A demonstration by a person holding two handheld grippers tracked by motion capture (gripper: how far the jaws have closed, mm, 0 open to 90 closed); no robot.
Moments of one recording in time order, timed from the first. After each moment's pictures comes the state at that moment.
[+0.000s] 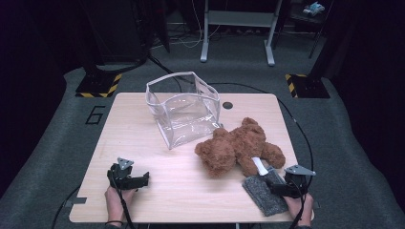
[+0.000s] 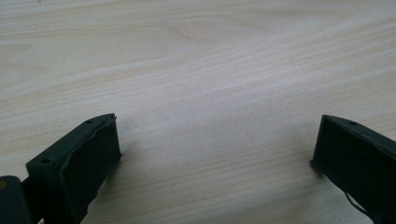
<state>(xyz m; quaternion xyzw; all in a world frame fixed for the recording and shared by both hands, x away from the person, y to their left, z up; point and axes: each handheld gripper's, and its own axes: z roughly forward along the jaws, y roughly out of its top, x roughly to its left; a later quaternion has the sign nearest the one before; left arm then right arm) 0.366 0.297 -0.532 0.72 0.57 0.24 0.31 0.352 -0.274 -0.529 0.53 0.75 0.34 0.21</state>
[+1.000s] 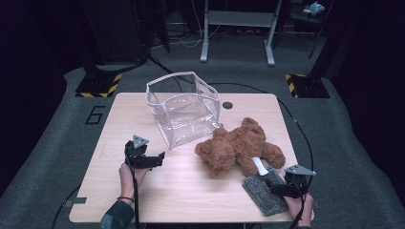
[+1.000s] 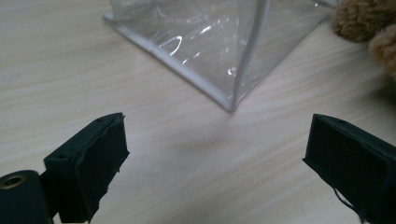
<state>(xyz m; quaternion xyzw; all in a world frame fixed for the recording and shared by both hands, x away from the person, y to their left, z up) 0.419 0.249 -0.471 0.74 0.51 0.23 0.37 0.353 -0.274 -0.529 0.53 0.75 0.34 0.21</state>
